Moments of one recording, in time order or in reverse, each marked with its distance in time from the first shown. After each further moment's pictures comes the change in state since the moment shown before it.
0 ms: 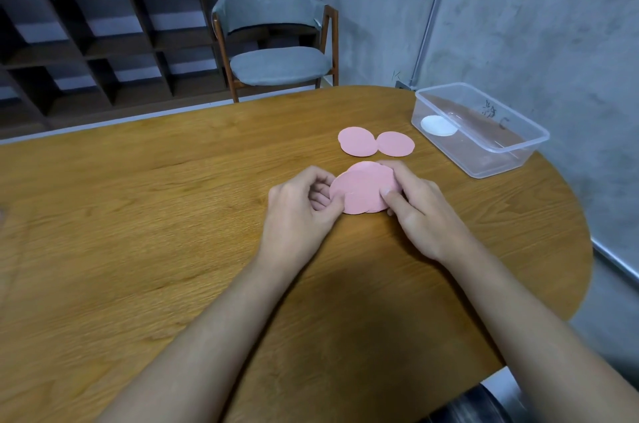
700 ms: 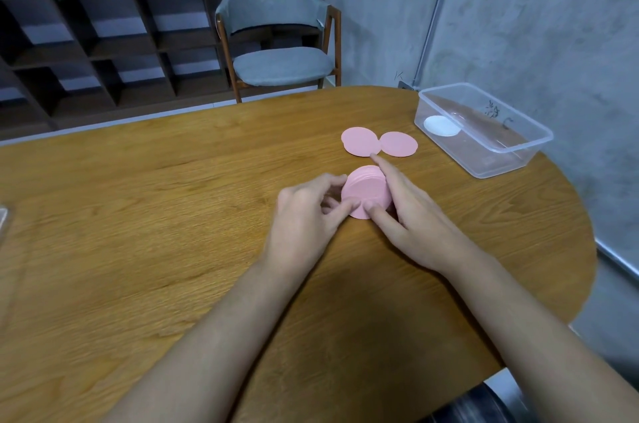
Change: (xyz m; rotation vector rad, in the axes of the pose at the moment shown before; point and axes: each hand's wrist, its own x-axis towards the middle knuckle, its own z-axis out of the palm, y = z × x) left_hand -0.005 -0.003 0.000 0.057 -0.015 0.149; right_hand -0.008 -0.011 0.008 -0.162 -0.075 -0.063
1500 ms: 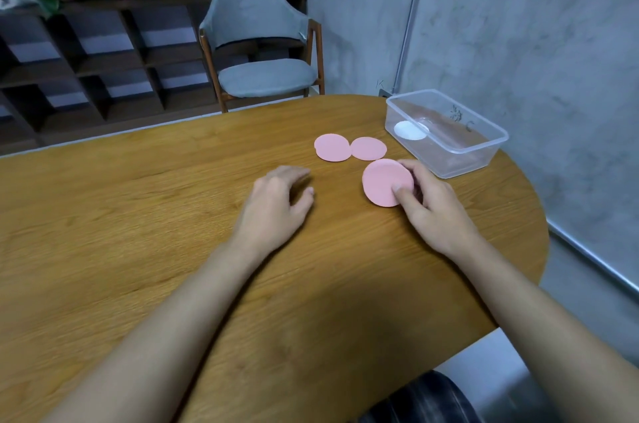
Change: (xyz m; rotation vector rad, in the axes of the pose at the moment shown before) left_hand 0.028 -0.017 0.006 0.331 -0.195 -0.025; right_hand -0.018 0.052 -0.041 0.131 0.211 0.150
